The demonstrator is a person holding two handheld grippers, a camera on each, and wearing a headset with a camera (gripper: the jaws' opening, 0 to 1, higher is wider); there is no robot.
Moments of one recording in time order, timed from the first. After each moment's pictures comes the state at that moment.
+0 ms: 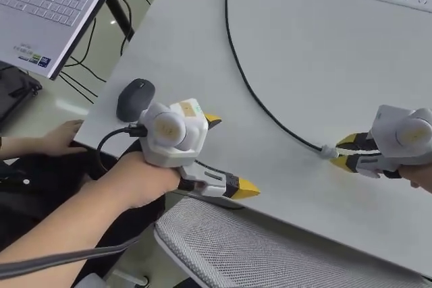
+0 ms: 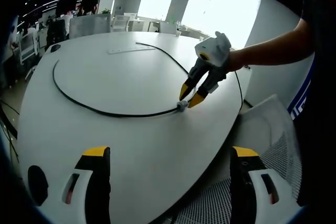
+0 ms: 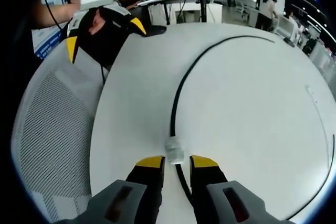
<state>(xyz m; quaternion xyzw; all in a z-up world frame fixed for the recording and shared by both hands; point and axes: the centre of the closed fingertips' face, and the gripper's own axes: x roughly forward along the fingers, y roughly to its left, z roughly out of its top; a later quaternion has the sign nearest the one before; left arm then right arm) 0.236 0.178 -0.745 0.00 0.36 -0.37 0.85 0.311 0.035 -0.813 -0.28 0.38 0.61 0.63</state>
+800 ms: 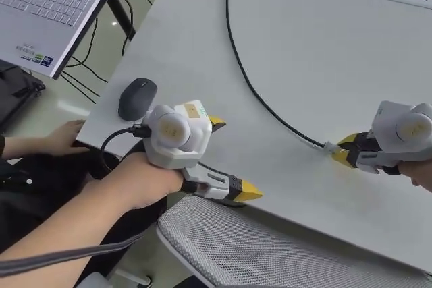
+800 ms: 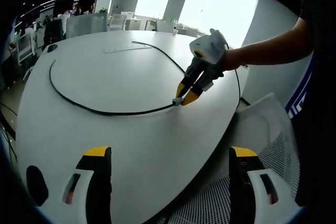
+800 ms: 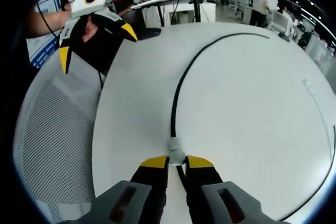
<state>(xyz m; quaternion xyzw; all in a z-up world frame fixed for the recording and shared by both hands) 0.229 0.170 -0.743 0.00 0.37 -0.38 0.85 0.311 0.035 -0.810 -0.26 0.39 0.60 0.65</state>
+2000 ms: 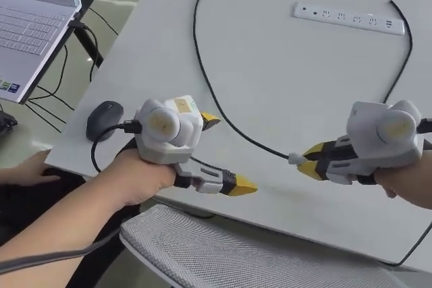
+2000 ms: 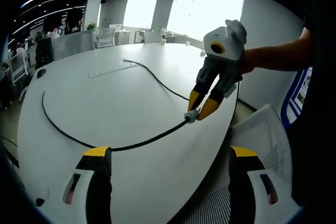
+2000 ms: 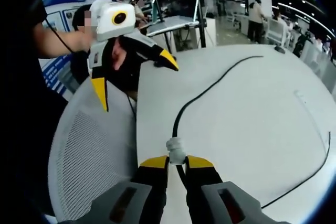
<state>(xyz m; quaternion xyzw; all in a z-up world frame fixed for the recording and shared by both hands) 0.251 0.107 -0.696 0.03 0.32 -0.41 0.85 0.263 0.021 -0.718 -0.20 0.36 0.62 0.67</state>
